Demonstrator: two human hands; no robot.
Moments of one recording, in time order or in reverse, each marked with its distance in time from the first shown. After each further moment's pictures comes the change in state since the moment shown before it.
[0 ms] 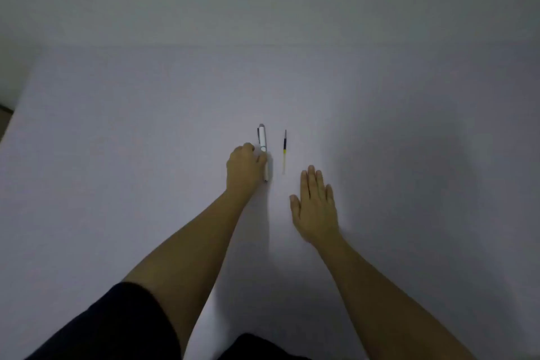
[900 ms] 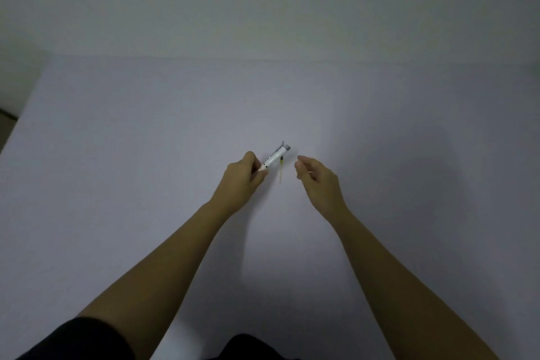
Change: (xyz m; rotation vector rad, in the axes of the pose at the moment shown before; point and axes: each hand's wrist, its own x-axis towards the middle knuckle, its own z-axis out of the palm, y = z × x) left_hand -0.031 0.001 -0.042 -0.137 -0.155 0.217; right_hand 0.033 -0.019 -0.094 0.931 0.052 0.200
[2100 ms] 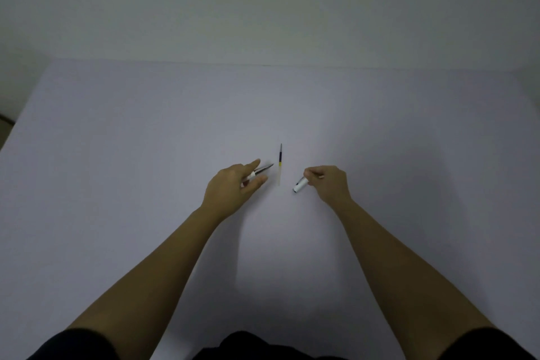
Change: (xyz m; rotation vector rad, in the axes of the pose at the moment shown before) left_hand -0.012 -0.012 -0.008 0.149 0.058 0.109; right_hand 0.034 0.031 -0.016 -0.267 0.042 0.020
